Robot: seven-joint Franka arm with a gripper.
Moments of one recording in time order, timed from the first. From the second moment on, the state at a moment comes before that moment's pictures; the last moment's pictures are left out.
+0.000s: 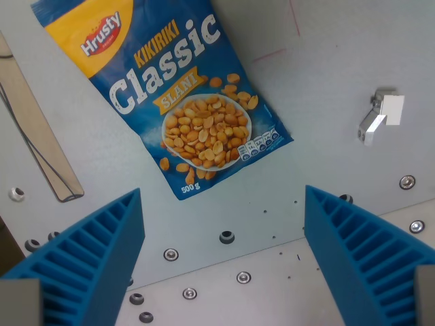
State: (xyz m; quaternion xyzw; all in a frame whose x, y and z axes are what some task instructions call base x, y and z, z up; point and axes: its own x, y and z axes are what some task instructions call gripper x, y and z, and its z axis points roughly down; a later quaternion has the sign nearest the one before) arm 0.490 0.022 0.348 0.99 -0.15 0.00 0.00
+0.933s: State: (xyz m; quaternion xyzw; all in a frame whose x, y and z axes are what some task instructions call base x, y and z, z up) arm 0.490 0.022 0.348 0.98 -0.18 0.00 0.00
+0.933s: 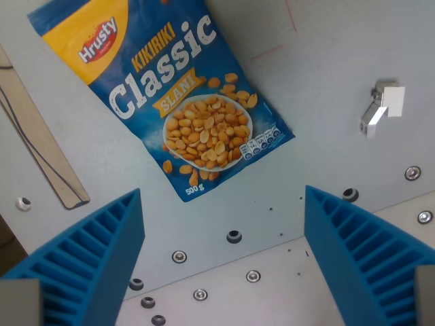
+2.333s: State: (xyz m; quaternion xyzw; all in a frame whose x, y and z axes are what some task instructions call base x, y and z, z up) arm 0.490 0.022 0.348 0.95 -0.30 0.00 0.00
